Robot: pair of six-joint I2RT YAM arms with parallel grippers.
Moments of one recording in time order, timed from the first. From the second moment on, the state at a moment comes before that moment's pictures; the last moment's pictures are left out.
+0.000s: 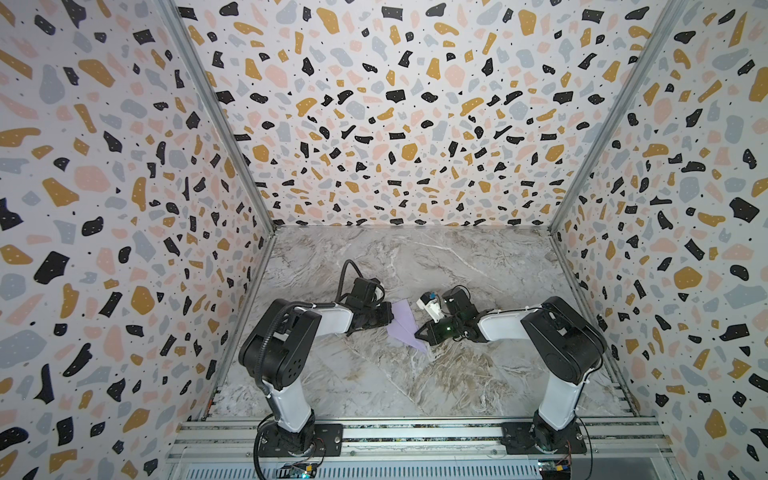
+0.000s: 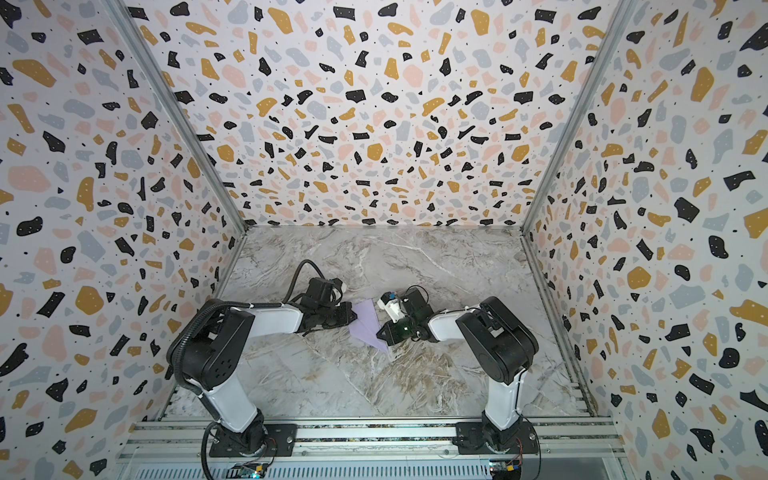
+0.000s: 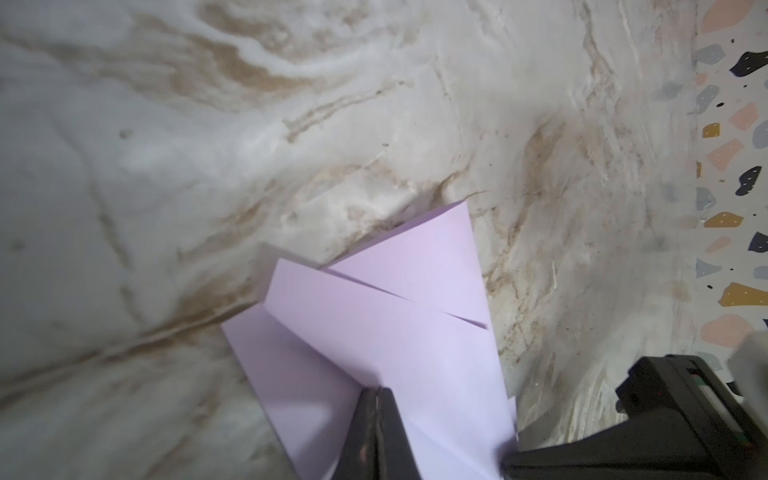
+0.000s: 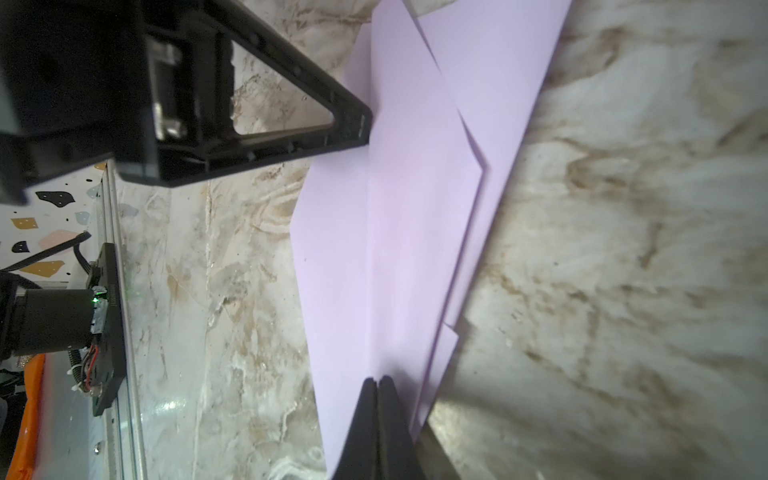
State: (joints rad) left arm -0.43 1.77 0.81 0.04 0.38 -0.55; right arm 0.64 1.84 0.82 0.15 -0.59 0.24
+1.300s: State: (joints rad) left arm -0.43 1.84 0.89 0.04 0.38 -0.56; right arm 0.69 1.81 0.87 0.06 -0.50 0.15
